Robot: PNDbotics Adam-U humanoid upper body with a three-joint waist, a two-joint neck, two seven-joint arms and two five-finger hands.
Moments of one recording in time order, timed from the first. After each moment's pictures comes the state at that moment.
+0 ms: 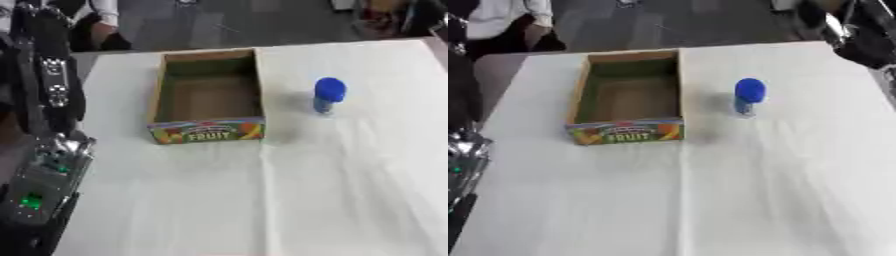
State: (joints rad) left arm -0.20 0.41 -0.10 -1.99 -0.07 -0.34 0.50; right arm -0.77 -0.74 0.35 -1.46 0.30 -0.29 -0.02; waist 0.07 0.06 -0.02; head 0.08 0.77
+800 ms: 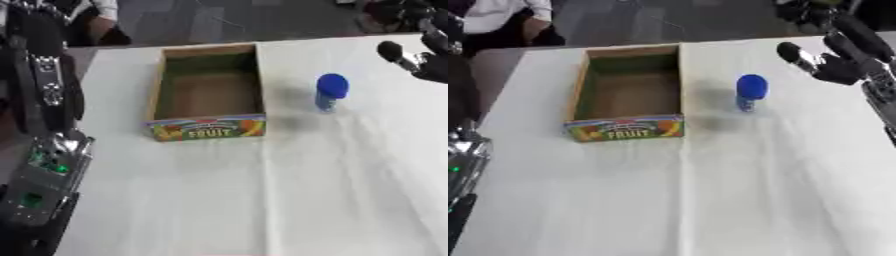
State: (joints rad) left arm -0.21 0.40 -0.10 -1.99 -0.07 -0.34 0.50; right arm -0.79 -0.68 0.35 -1.27 0.33 -0.40 0.11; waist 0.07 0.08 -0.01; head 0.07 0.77
